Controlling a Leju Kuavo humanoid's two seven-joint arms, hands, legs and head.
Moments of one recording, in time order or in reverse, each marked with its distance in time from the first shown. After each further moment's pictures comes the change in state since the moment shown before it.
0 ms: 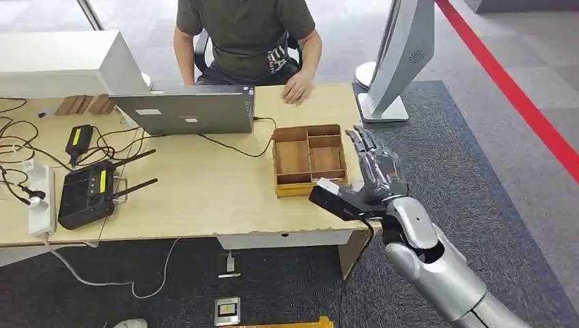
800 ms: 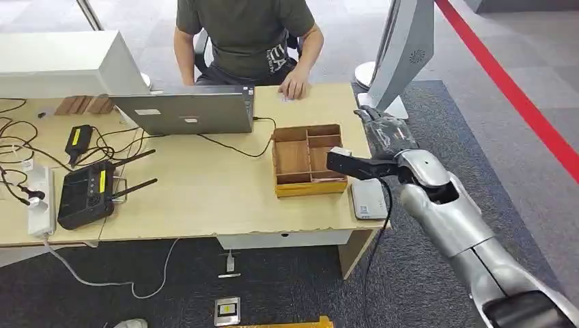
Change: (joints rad) left arm 0.003 0.008 -0.005 0.000 -0.033 -0.022 0.002; right arm -0.261 -0.006 -0.088 0.309 0.003 0.315 -0.220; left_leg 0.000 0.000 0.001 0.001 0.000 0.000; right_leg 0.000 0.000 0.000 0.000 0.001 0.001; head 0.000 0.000
